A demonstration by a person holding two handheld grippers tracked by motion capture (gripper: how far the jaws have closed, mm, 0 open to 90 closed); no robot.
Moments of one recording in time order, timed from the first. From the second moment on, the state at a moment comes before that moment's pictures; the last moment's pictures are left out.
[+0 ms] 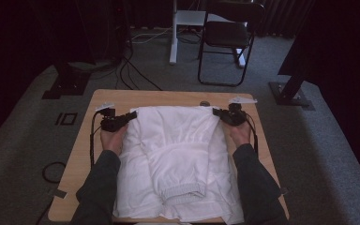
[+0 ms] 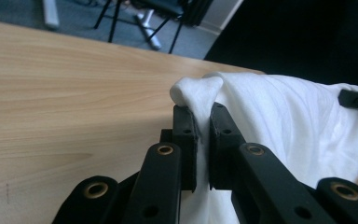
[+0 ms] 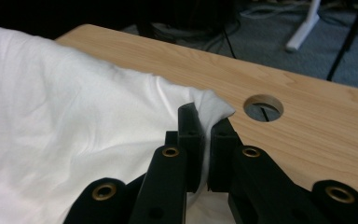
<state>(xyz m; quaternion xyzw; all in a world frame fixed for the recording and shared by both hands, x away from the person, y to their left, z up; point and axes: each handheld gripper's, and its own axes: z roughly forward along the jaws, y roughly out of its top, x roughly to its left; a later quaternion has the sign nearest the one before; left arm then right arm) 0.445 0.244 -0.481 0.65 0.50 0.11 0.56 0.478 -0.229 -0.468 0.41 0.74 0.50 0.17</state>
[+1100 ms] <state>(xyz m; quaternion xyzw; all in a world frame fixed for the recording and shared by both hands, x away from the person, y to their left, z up) 0.338 0.209 -0.539 0.82 0.43 0.13 0.35 0.343 -0.228 -0.555 0.37 0.82 0.41 0.11</state>
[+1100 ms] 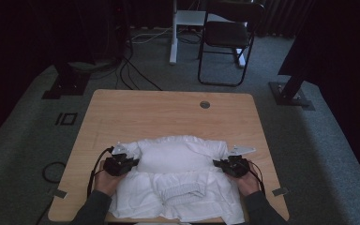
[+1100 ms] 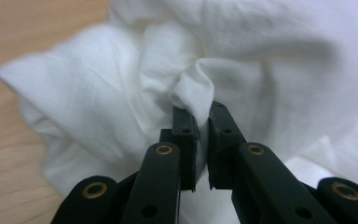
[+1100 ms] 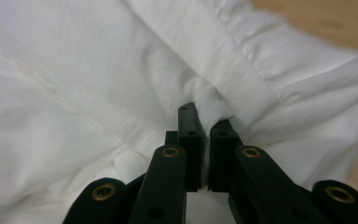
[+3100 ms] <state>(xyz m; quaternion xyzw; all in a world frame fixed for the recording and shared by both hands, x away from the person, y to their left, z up) 0.336 0.258 -0.484 0.67 0.47 0.10 0.57 0.376 -0.246 -0.479 0.37 0.75 0.52 0.18</state>
